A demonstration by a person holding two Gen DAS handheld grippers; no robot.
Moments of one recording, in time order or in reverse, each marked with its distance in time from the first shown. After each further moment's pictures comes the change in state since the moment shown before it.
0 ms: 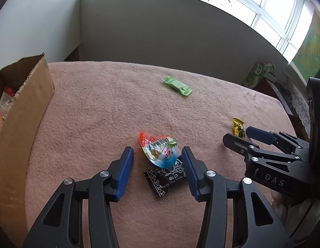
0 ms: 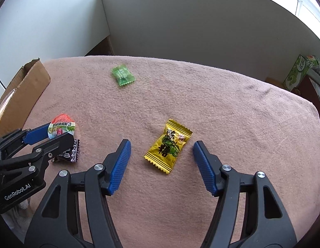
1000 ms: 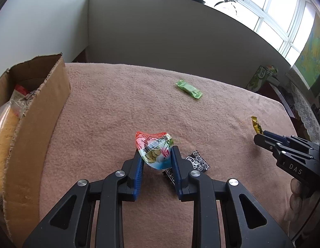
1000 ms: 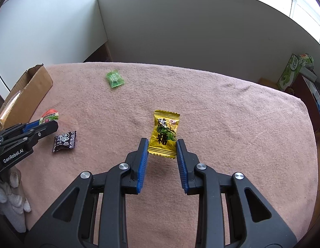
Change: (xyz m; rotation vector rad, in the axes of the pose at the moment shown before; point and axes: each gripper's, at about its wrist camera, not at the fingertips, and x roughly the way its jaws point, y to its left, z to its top) left arm -0.022 0.024 -0.005 -0.020 -0.027 0.014; right arm -0.037 -0.033 -0.014 0.034 -0.044 0.010
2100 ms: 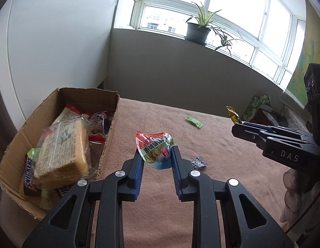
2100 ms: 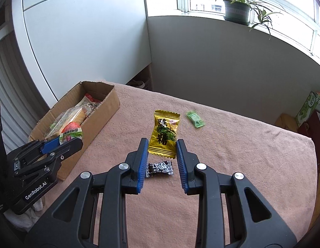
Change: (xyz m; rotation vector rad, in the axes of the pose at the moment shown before) left arm -0.106 0.040 -0.020 -0.040 -0.247 0.014; right arm -0.075 0.138 0.032 -0.144 -0.133 0.139
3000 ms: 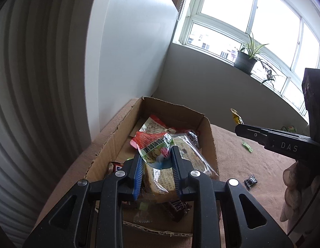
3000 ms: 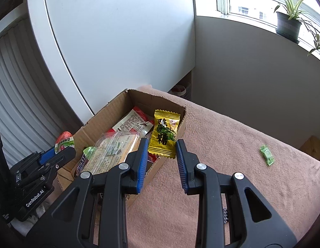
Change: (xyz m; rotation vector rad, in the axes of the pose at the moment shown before) left arm -0.044 0.133 0.003 -0.173 -0.090 0.174; right arm 0.072 0.122 0.059 -0.096 0.019 0.159
